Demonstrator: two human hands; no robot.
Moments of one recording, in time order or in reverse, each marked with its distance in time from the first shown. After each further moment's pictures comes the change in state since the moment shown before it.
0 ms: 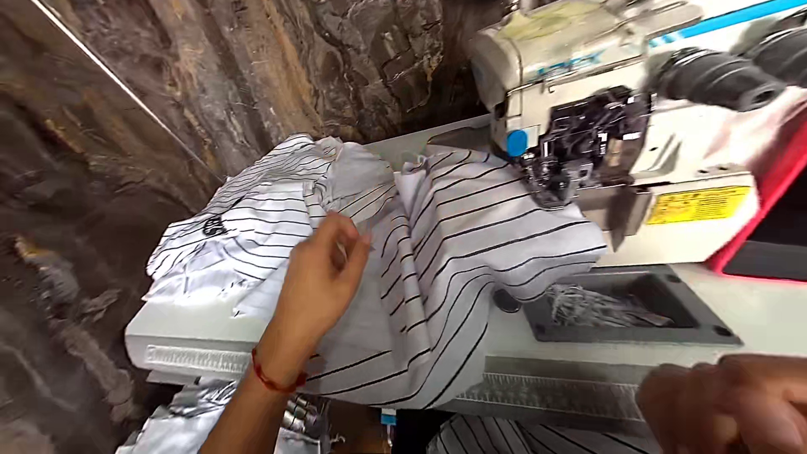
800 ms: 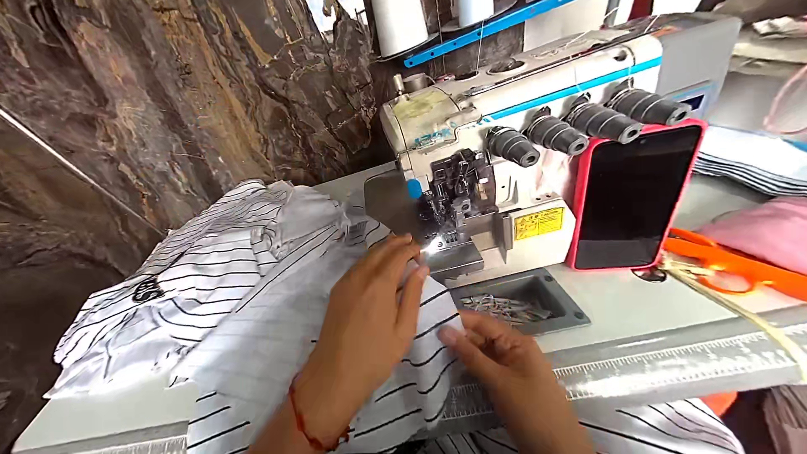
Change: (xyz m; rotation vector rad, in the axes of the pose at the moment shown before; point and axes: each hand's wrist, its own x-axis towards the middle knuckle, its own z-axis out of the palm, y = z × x) left_hand 0.022 0.083 0.065 0.088 -0.056 0.385; right_hand 0.007 0.028 0.043 0.152 0.157 0.359
